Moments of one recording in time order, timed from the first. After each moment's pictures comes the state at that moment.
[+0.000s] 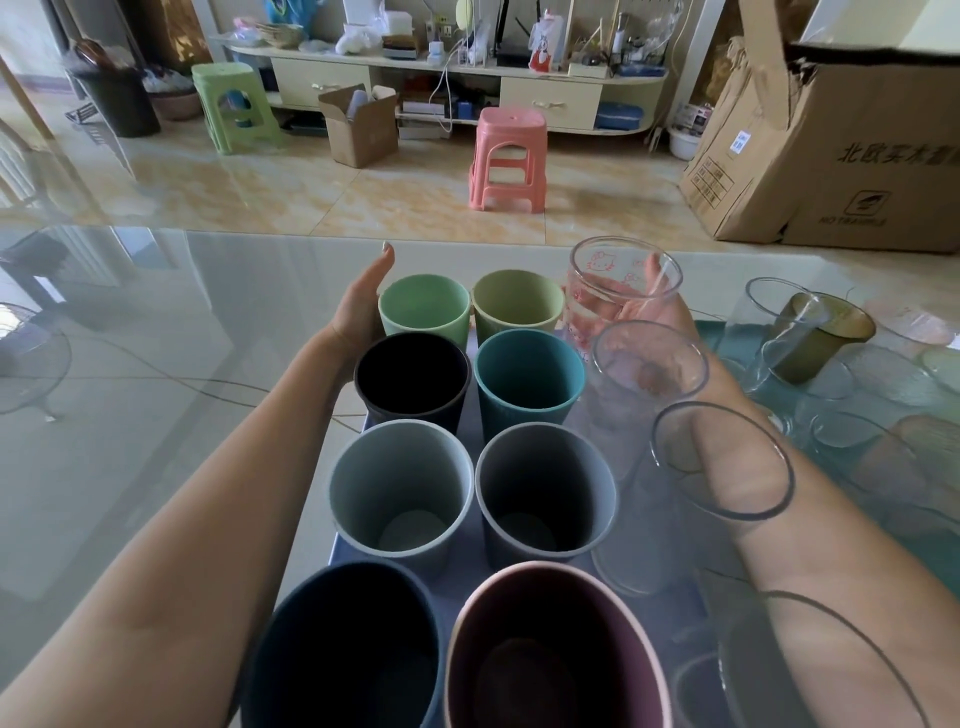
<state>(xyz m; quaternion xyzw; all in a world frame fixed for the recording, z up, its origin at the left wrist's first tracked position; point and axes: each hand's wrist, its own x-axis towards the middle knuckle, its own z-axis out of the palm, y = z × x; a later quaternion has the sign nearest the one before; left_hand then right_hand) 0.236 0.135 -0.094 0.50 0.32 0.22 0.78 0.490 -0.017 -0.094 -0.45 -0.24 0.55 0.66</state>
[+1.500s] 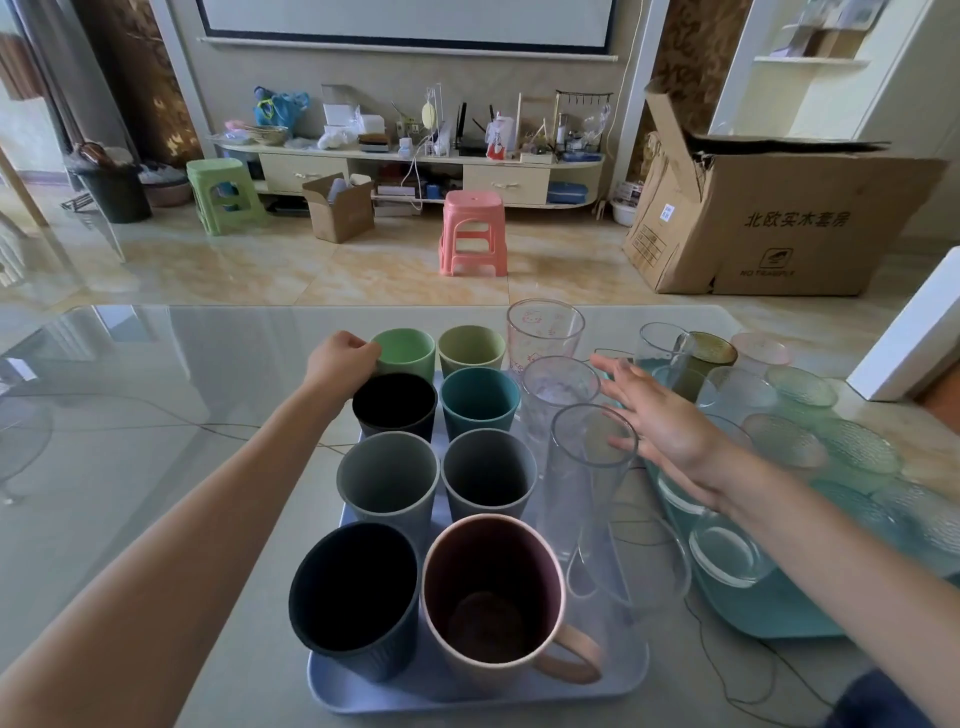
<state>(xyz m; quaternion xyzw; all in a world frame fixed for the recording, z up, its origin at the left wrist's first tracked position) 0.215 0.073 -0.042 0.68 0.55 0.28 0.39 0.407 -0.181 -0.010 -0.69 -0.37 0.37 0.51</state>
